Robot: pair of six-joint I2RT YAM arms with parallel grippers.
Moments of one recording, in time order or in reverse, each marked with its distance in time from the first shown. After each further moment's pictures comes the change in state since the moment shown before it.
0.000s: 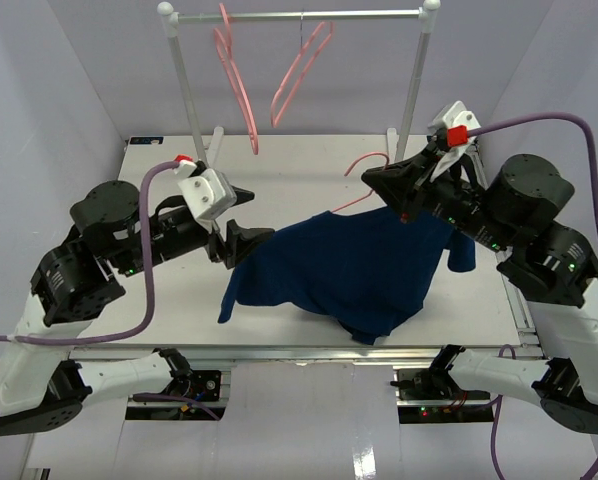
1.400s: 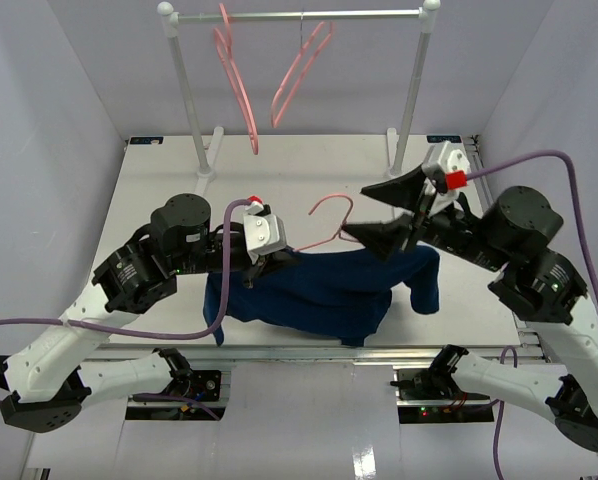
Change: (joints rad) left arm 0.000 -0.026 -0.332 0.143 0.283 0.074; right arm 0.008 -0.142 -0.264 0.182 -0.200 0.002
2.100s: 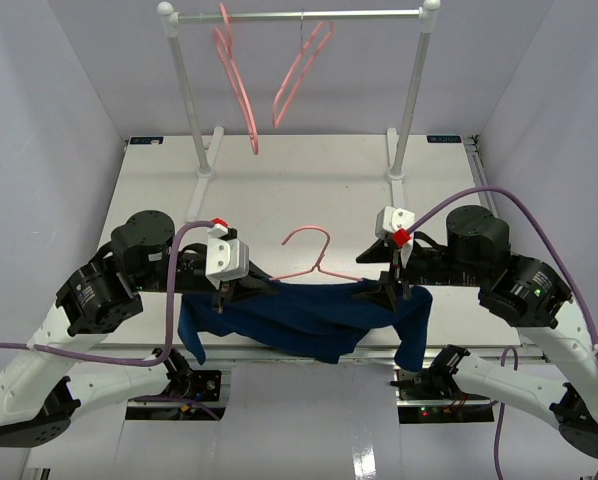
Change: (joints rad) left arm 0.000 -0.132 0.004 -0.131 0.163 -0.030; right arm -0.003 -0.065 -0.150 -0.377 -0.225 -0.224
